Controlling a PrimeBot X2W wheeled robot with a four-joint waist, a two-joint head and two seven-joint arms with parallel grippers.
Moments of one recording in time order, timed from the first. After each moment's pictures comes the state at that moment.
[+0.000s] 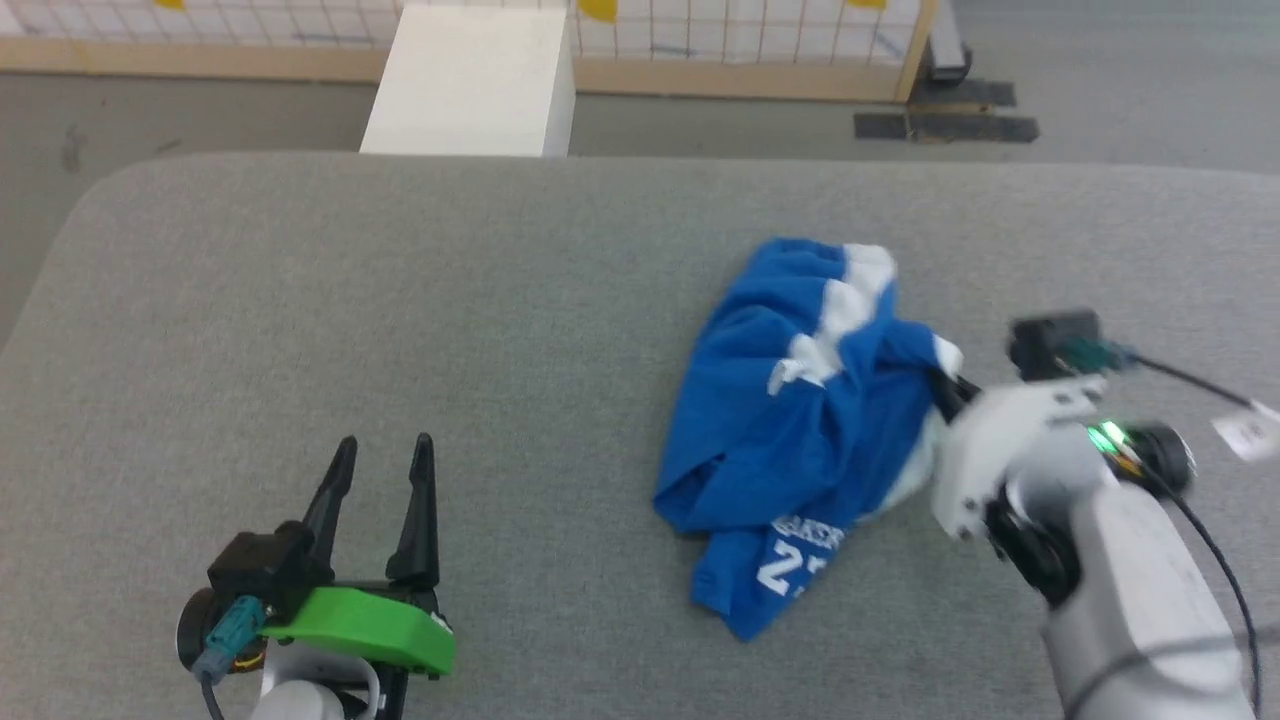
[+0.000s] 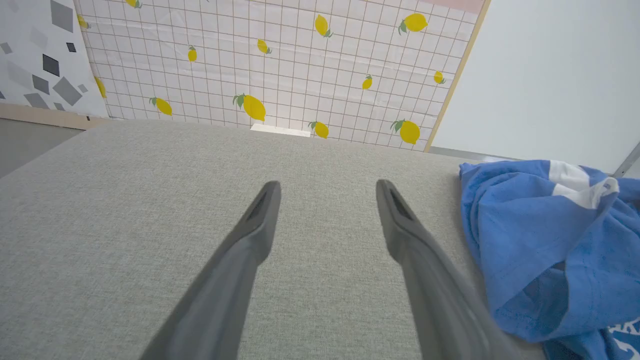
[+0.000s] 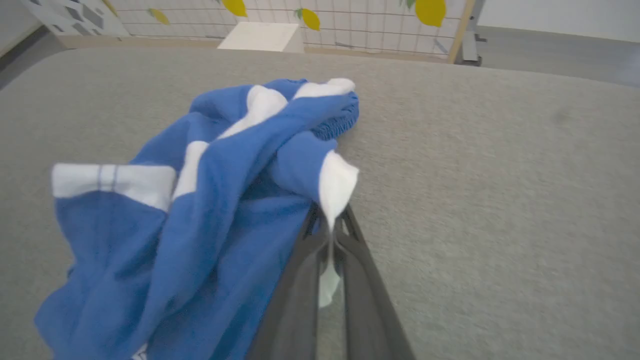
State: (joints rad) left arm -0.06 0.09 -0.04 0.14 -0.25 -0.12 -0.26; right arm -0.44 -0.05 0.01 0.47 0.14 0.13 0.31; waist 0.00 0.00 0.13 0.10
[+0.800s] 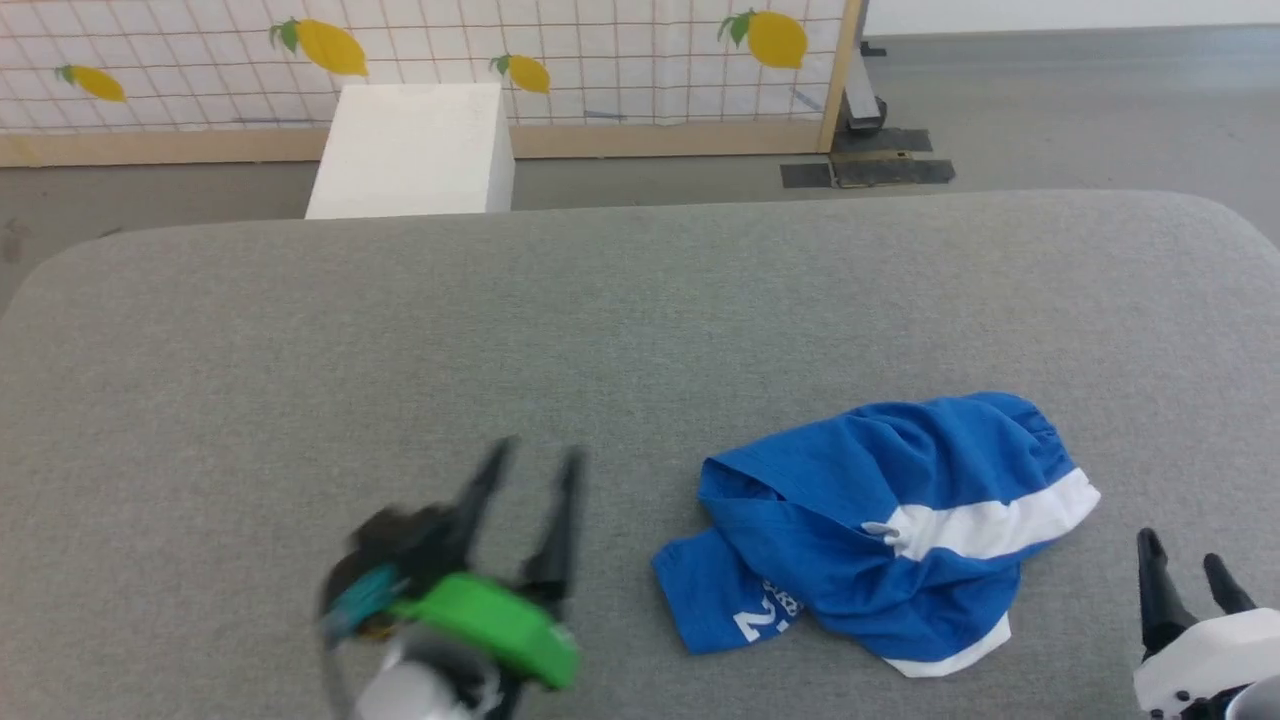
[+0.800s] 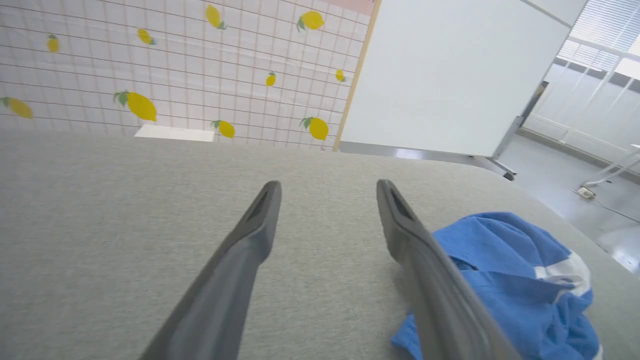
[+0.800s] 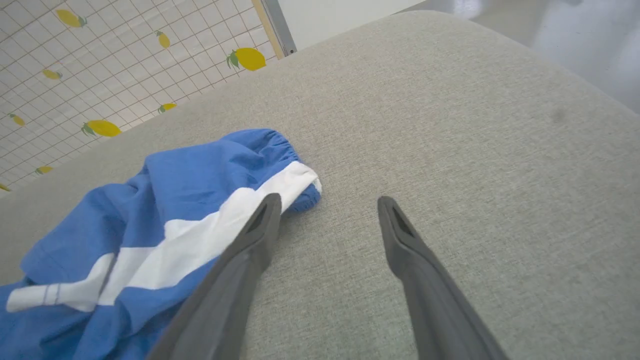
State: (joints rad) left arm -0.08 0.08 -0.25 0.14 -0.35 -0.12 -0.21; right arm 0.03 -0.05 -0.35 0.18 0.33 0.13 0.13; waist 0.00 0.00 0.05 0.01
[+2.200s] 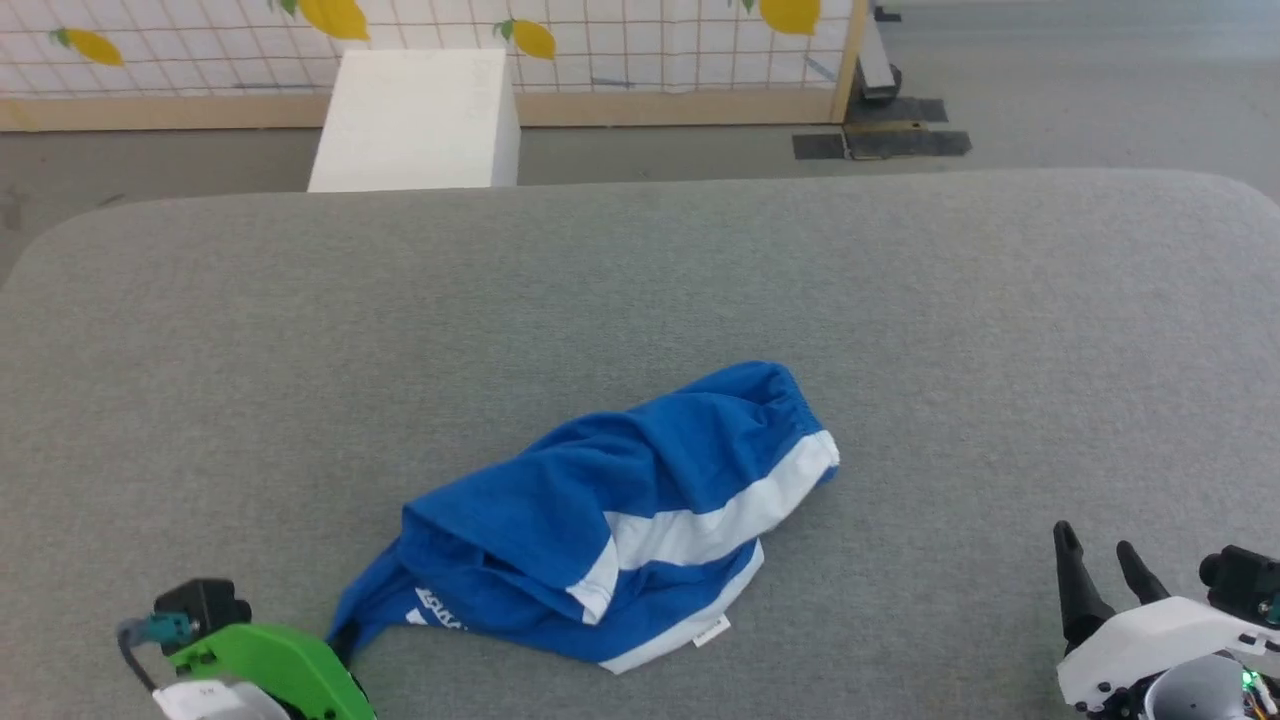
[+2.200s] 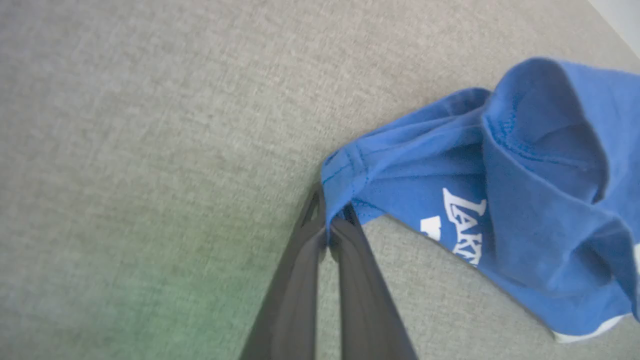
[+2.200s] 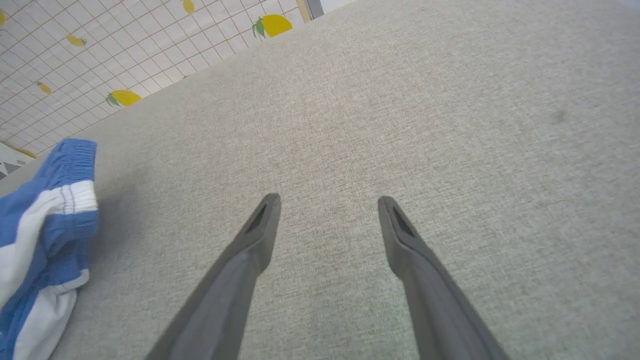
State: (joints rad) left arm 0.00 0.28 -0.10 0.25 -0.77 0.11 0.31; right arm -0.02 -0.05 -0.24 0.31 0.34 0.13 0.05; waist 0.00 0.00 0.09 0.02
